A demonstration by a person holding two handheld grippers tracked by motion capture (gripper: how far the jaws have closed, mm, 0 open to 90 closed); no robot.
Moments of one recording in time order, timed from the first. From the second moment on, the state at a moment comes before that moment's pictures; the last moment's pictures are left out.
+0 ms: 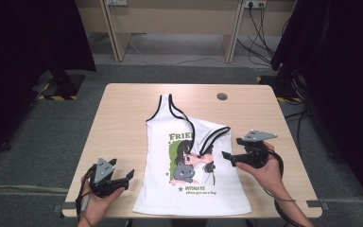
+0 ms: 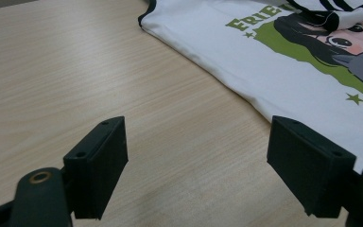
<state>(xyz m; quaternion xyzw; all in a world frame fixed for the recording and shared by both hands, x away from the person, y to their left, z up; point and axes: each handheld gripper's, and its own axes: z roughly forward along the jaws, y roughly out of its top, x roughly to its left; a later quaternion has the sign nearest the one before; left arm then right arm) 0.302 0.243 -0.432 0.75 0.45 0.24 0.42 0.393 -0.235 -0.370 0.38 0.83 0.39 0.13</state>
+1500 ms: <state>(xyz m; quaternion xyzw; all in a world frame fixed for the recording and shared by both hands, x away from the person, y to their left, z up) 0.305 0.245 -0.432 0.73 0.47 0.24 0.44 0.335 -0.344 -0.405 0.49 0.76 0.40 0.18</state>
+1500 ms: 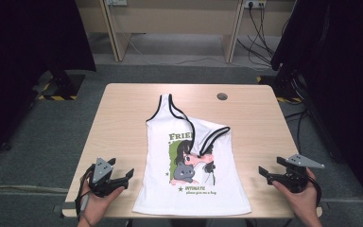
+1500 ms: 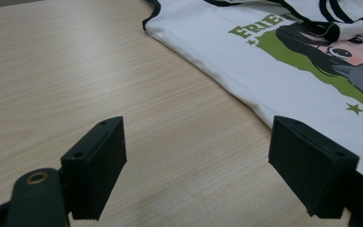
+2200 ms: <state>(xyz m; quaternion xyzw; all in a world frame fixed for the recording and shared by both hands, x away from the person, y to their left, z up) 0.461 0.204 -0.375 0.74 0.45 0.24 0.44 0.337 -0.344 -0.406 0.48 0.76 0.39 0.17</state>
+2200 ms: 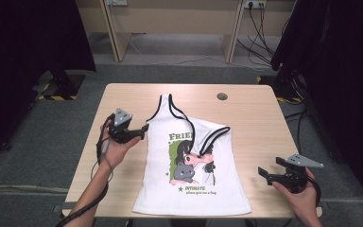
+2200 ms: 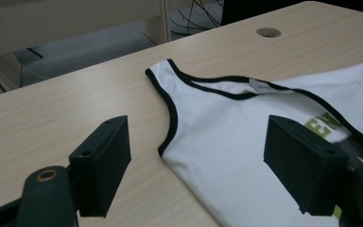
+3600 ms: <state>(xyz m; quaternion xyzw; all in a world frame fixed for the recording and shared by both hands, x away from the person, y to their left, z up) 0.624 0.147 -0.442 0.78 0.50 0.15 0.35 0.339 -0.340 -0.408 0.47 0.78 0.38 0.16</state>
